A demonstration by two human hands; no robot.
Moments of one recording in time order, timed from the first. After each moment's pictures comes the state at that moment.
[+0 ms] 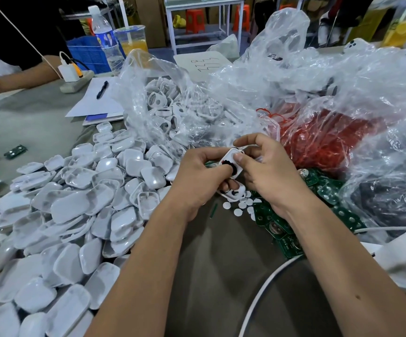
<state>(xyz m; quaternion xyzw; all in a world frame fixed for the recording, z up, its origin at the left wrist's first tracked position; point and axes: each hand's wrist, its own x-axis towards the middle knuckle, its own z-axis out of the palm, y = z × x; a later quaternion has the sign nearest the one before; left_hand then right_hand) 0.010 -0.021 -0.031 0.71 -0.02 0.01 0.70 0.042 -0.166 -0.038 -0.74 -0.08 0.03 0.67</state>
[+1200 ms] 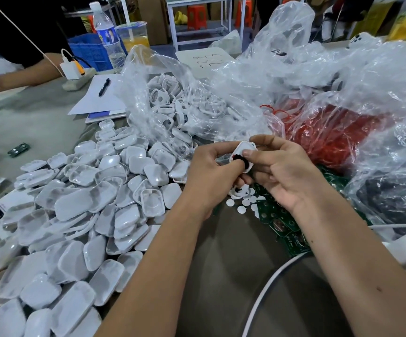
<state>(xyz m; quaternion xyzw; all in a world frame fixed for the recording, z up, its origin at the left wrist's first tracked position) 0.011 -0.035 -0.036 0.70 -0.02 0.04 0.71 0.034 -0.168 -0.017 -0.53 0.06 0.11 0.84</state>
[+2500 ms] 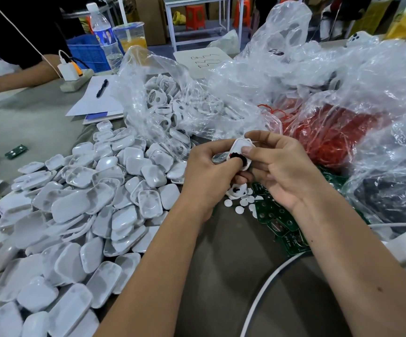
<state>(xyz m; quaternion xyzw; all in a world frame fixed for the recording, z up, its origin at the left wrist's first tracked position) 0.009 -0.039 -0.036 0.68 0.00 0.05 0.73 0.030 -0.168 -0.013 -0.56 0.02 0.09 0.82</state>
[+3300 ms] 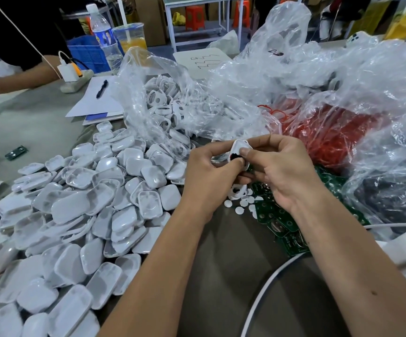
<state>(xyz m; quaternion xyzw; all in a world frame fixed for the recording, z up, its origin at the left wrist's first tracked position) 0.008 -0.039 -0.038 0.69 -0.02 0.09 0.72 0.034 -0.167 -0.021 -0.65 0.04 0.03 0.76</state>
